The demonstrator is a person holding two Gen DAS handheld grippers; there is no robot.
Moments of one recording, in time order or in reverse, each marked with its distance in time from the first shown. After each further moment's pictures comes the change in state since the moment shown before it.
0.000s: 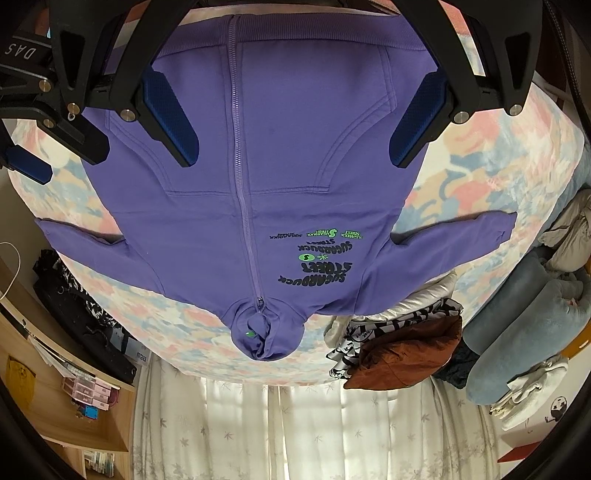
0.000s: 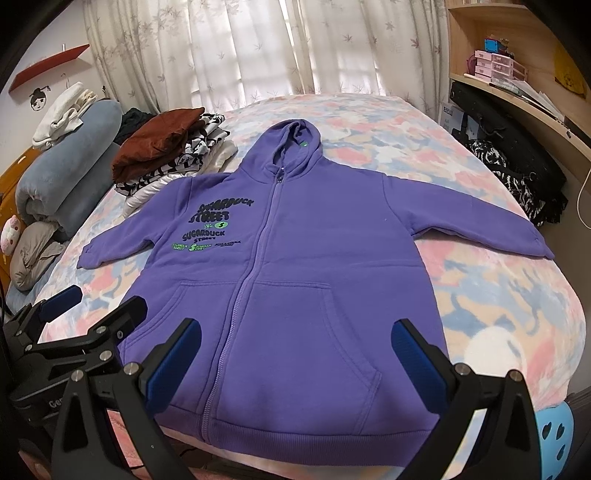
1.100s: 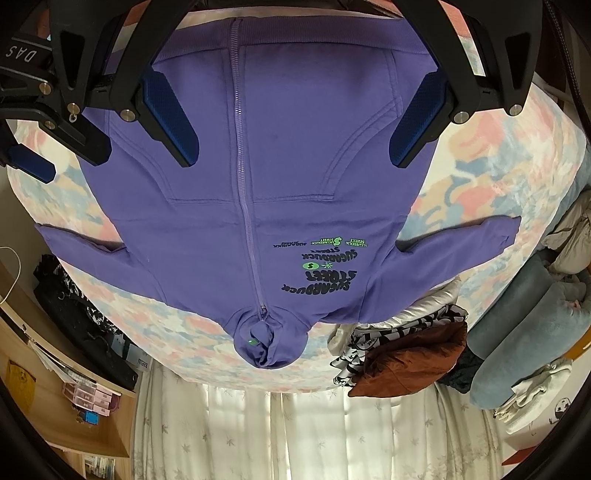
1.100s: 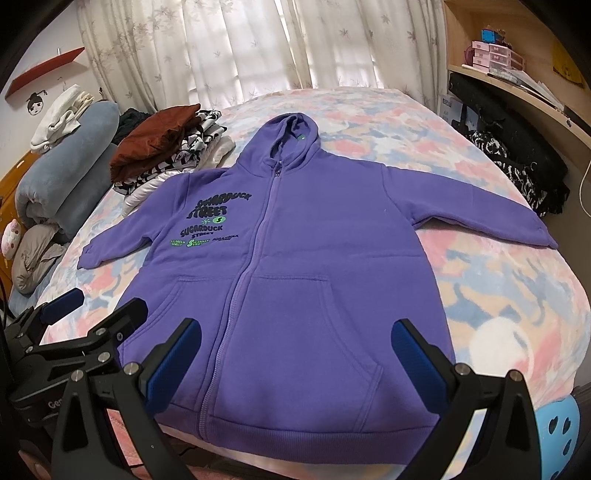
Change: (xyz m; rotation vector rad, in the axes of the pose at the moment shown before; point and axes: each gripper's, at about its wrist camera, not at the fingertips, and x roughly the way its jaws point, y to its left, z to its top) left arm 0.004 -0.004 -0.005 0.002 0.026 -0.006; right arm 0.003 0.001 -0.004 0.014 0.011 0.008
